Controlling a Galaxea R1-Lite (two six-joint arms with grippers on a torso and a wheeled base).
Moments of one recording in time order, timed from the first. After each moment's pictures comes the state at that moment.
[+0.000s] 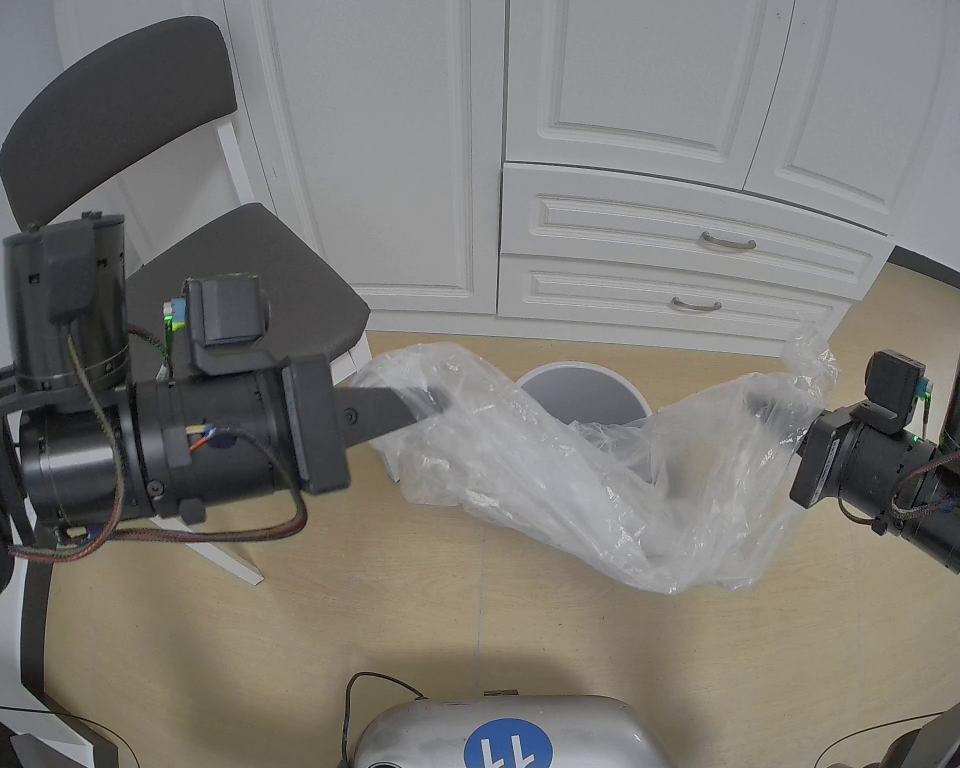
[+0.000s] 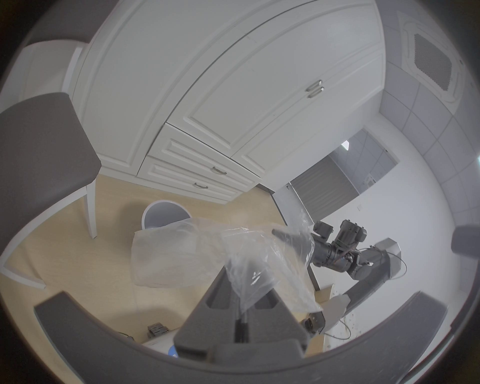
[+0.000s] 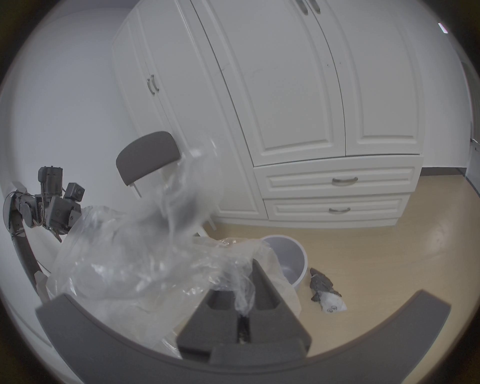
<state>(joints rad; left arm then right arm) -0.68 1.40 -0.90 -0.32 -0.31 -0.47 0.58 1.30 -0.59 -0.62 -0.14 0.15</state>
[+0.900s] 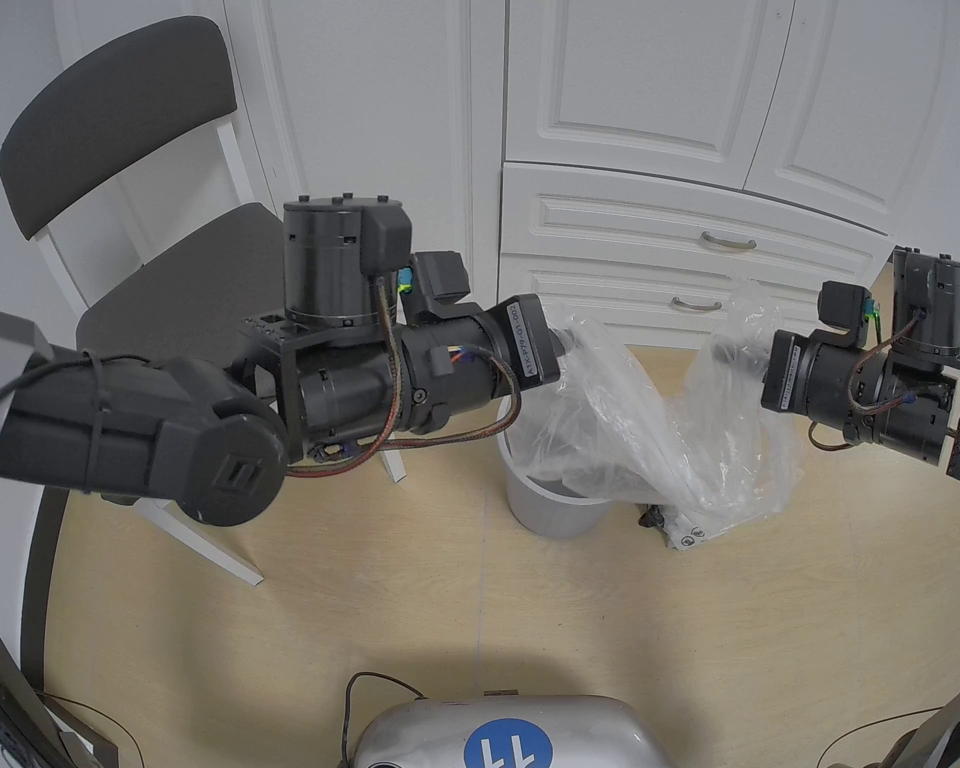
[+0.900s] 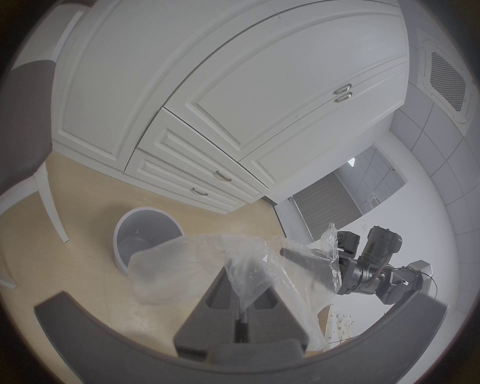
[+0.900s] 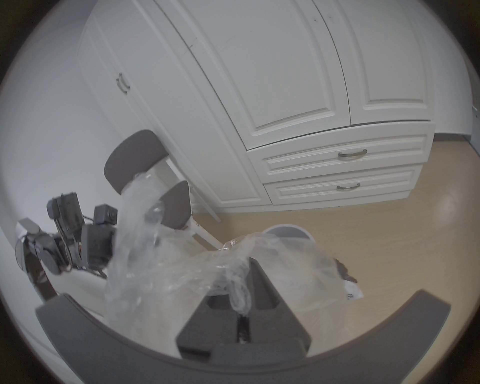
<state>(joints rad) -0.71 1.87 -1.26 -0.49 -0.26 -0.58 0.41 1.48 -0.90 -0.38 0.09 0.28</state>
